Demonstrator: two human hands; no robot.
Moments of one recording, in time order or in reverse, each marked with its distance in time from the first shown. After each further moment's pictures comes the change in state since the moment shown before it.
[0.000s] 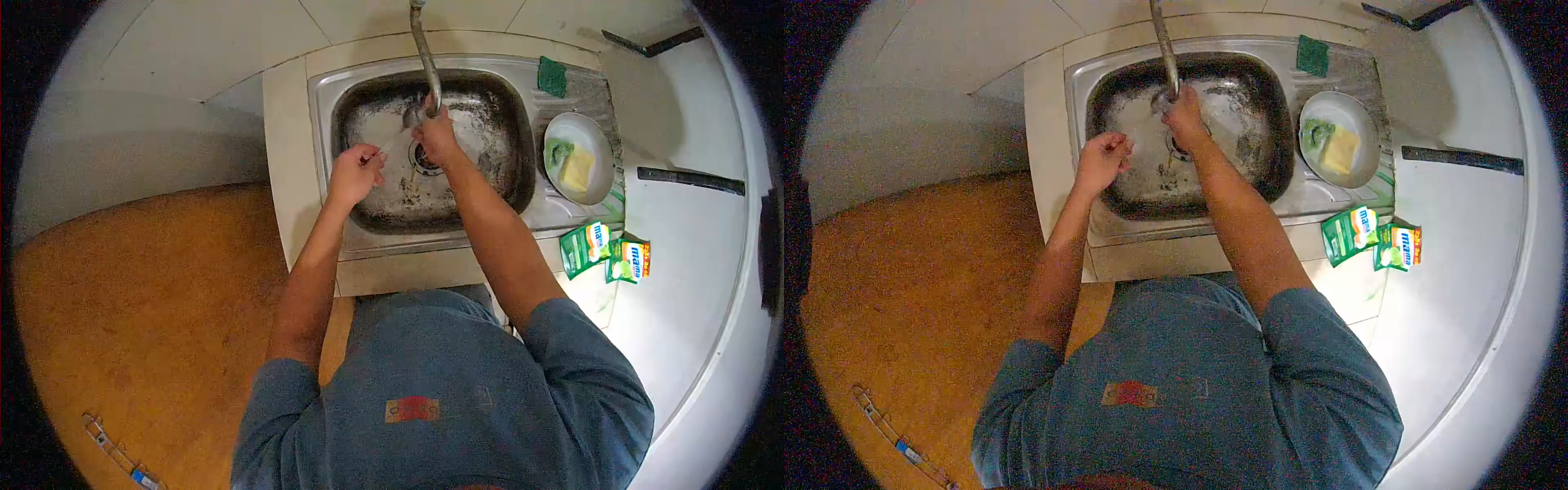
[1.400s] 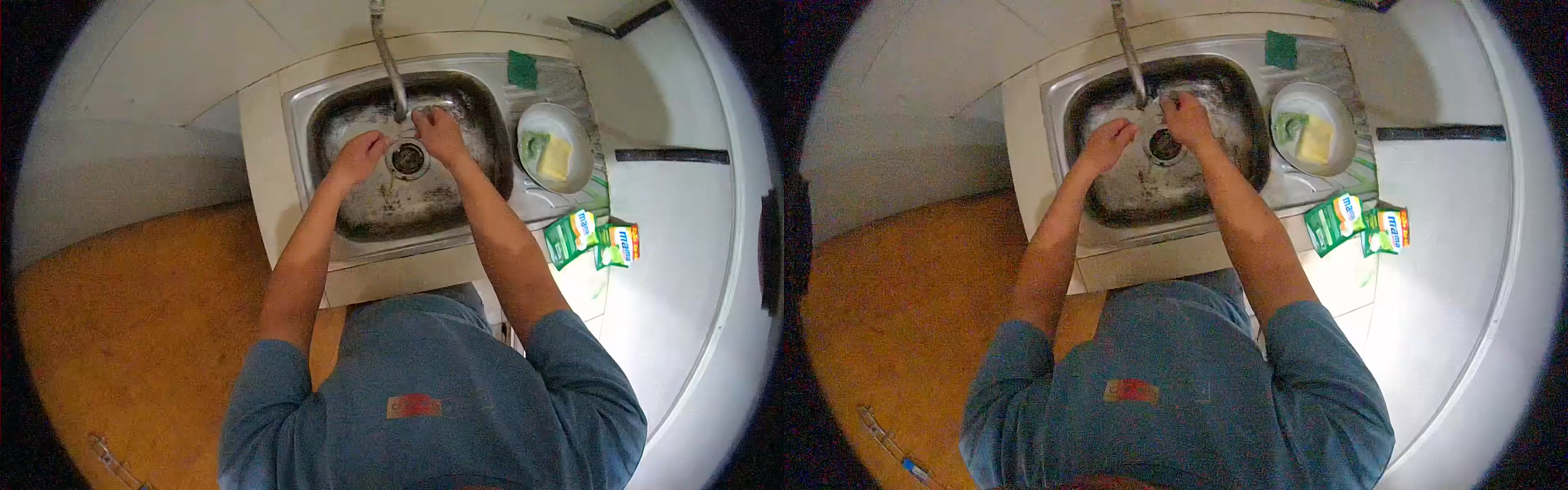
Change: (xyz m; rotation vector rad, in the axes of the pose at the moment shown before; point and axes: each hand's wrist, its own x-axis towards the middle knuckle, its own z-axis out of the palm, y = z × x) left_hand 0.052 0.023 0.029 0.325 -0.173 0.294; right_hand -0.030 -0.061 -0.059 -0.677 0.023 -0.259
